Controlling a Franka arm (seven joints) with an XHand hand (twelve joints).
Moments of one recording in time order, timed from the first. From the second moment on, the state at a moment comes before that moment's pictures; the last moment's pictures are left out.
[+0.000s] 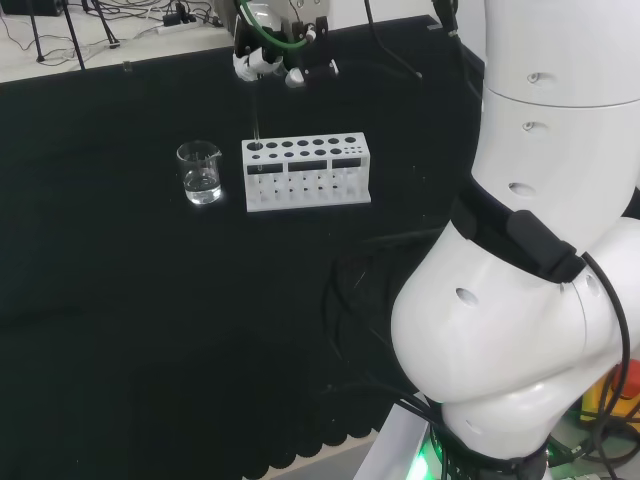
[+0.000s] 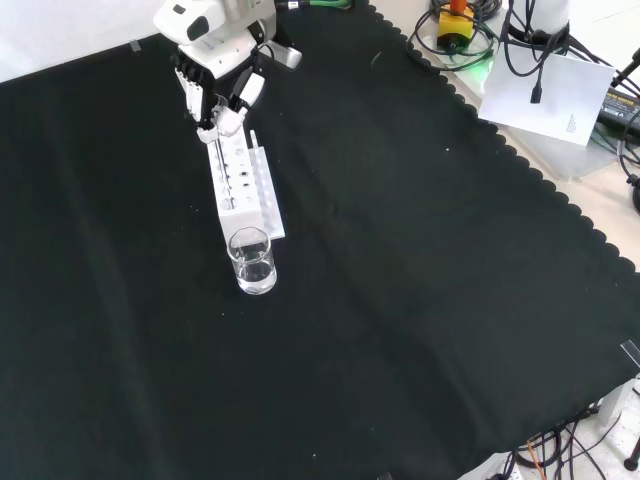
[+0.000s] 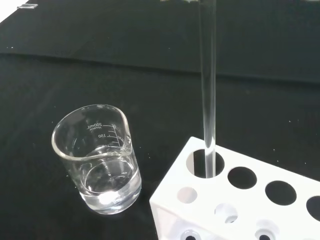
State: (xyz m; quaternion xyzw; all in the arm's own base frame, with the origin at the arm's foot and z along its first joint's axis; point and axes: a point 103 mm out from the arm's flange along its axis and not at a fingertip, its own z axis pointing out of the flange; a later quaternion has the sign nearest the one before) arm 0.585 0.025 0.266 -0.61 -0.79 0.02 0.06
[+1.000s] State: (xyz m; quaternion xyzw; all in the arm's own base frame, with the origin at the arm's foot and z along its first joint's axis) arm 0.574 0.003 0.245 -0.62 -0.78 -0.01 0.06
